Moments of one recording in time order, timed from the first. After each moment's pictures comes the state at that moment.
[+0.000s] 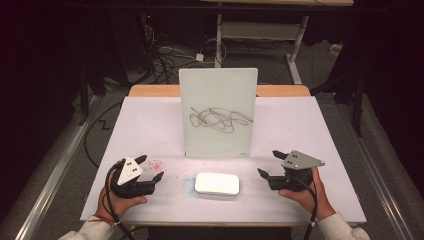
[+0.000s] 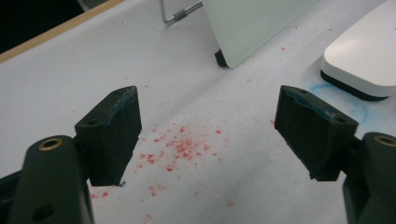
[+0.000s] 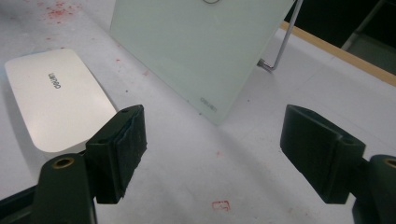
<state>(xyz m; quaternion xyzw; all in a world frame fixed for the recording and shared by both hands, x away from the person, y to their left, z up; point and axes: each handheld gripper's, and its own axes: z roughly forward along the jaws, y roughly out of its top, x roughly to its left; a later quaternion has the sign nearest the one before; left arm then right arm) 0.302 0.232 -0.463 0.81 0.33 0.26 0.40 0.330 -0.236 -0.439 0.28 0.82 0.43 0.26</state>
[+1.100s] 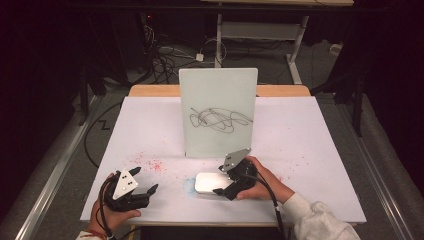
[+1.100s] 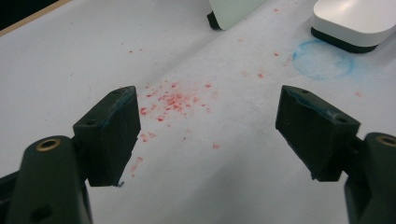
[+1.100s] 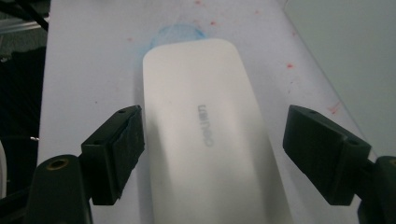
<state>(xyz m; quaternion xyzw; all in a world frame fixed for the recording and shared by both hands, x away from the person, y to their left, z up) 0.274 0.242 -0.475 0.82 0.34 0.26 0.37 0.360 -0.109 -0.461 0.11 0.93 0.34 0.05</state>
